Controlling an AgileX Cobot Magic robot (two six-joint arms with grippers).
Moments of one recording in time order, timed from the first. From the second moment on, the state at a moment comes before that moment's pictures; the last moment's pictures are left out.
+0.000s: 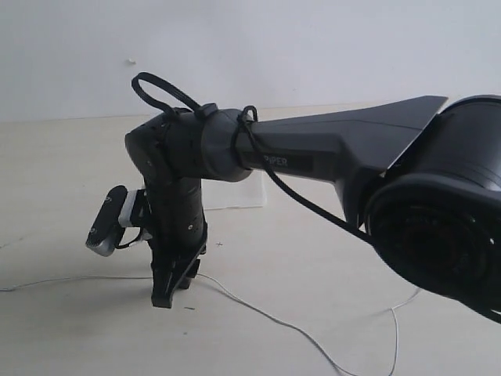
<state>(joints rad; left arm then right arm) 0.10 0.01 0.00 -0.03 0.37 -0.03 0.87 2.39 -1.89 -0.02 1.05 -0.54</state>
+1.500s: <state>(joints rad) 0.10 0.01 0.00 -0.03 0.37 -0.03 0.87 2.27 -1.89 -0.09 1.10 -0.46</state>
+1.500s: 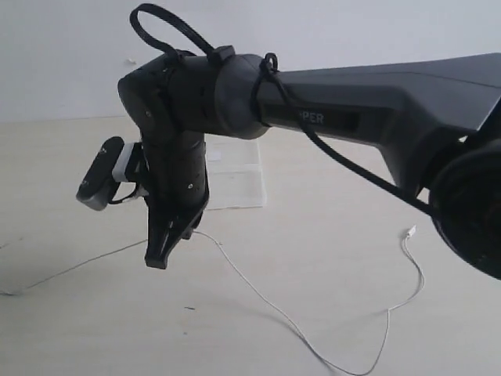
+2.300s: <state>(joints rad) 0.10 0.01 0.00 -0.03 0.37 -0.03 0.87 2.05 -1.89 -0.36 0.75 0.13</state>
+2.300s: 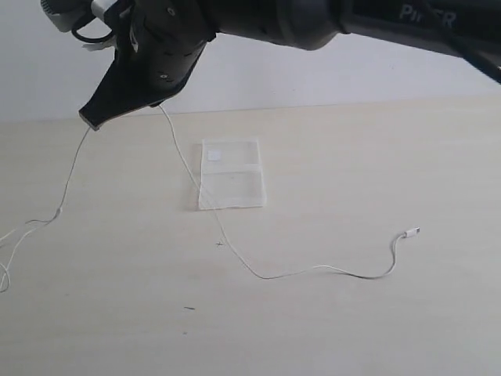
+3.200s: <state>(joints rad) 0.10 0.01 0.00 0.12 0.33 -0.03 0.87 1.48 -1.31 -0.68 0.37 0.45</state>
